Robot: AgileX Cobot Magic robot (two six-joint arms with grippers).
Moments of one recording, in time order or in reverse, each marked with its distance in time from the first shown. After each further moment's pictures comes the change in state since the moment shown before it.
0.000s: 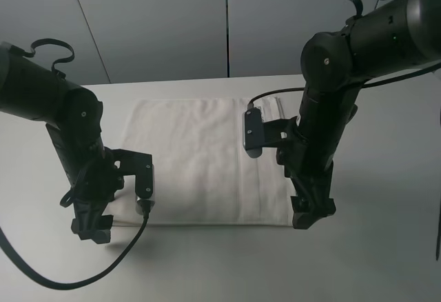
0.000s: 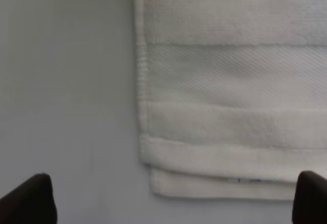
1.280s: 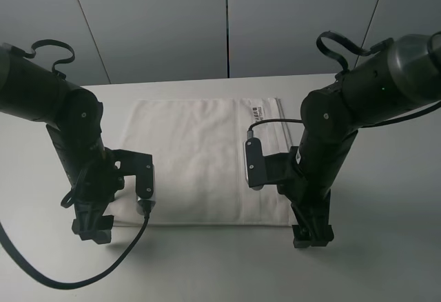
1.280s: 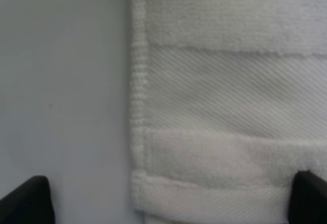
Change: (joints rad) left arm 0.000 0.000 0.000 0.000 -0.006 -0.005; right arm 0.033 0.049 0.161 -0.066 -0.274 0.012
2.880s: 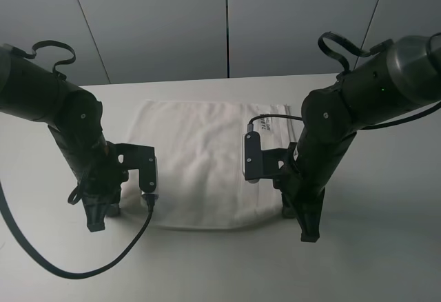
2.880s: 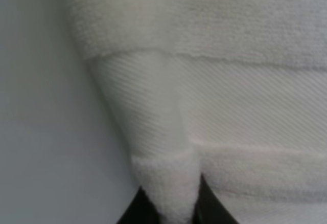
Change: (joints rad) left arm 0.000 0.005 0.000 0.037 -0.101 -0.024; right arm 0.000 0.004 0.002 0.059 -0.067 0.004
